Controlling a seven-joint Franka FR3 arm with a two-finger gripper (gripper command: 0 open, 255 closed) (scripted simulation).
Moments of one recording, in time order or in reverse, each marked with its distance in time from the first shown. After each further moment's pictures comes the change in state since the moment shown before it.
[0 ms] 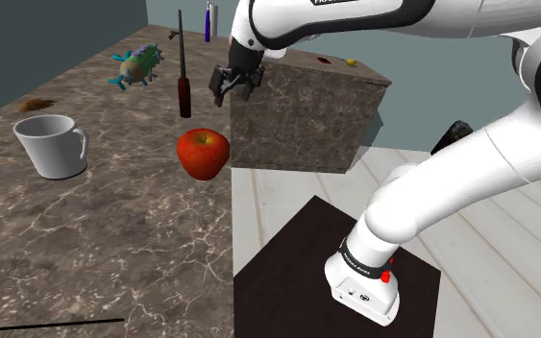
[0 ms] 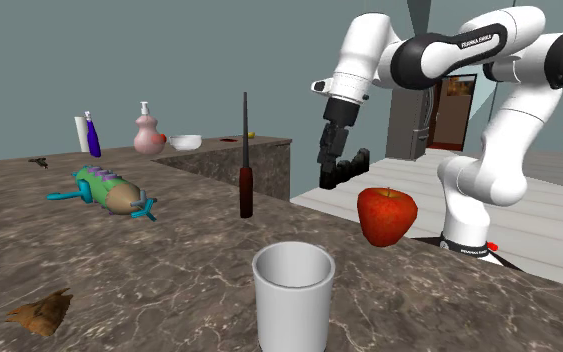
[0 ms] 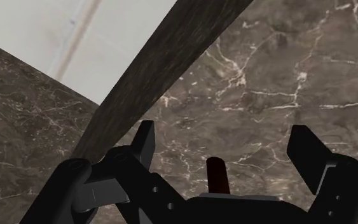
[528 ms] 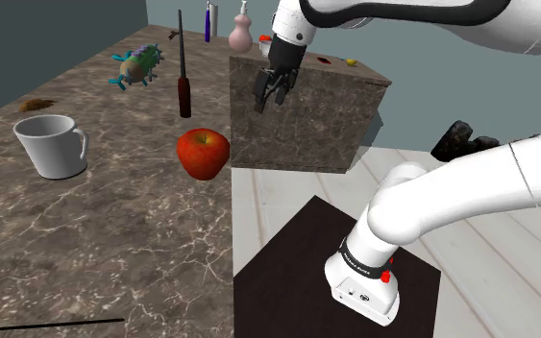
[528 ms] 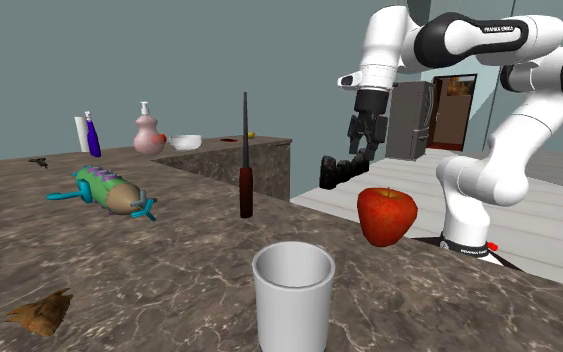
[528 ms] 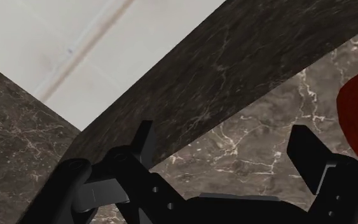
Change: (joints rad) arm 0.056 -0.233 -0.122 -0.081 0.042 -0.289 -0.220
